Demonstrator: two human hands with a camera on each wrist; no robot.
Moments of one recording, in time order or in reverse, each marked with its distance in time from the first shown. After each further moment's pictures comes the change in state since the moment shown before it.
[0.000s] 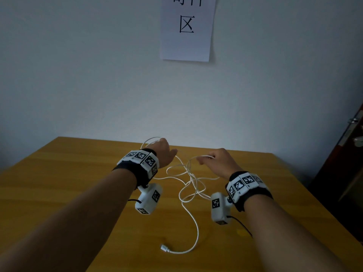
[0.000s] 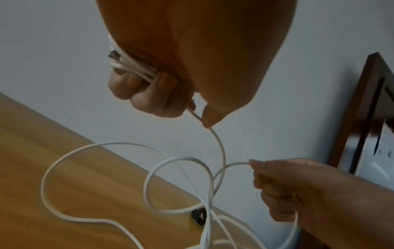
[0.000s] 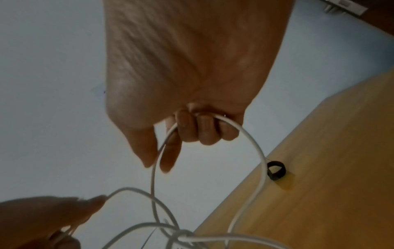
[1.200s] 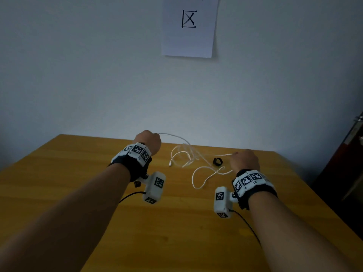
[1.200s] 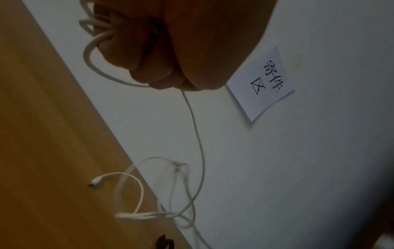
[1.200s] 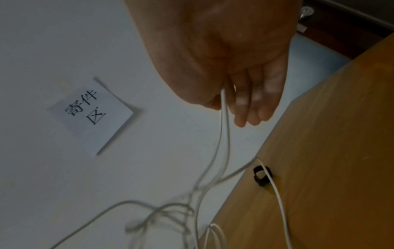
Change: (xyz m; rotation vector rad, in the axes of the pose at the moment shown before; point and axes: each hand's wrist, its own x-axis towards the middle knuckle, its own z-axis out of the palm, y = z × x) left_hand -0.004 -0.011 -0.026 -0.075 0.126 -0.161; right_hand 0.014 0.024 -0.018 -0.106 0.421 0.515
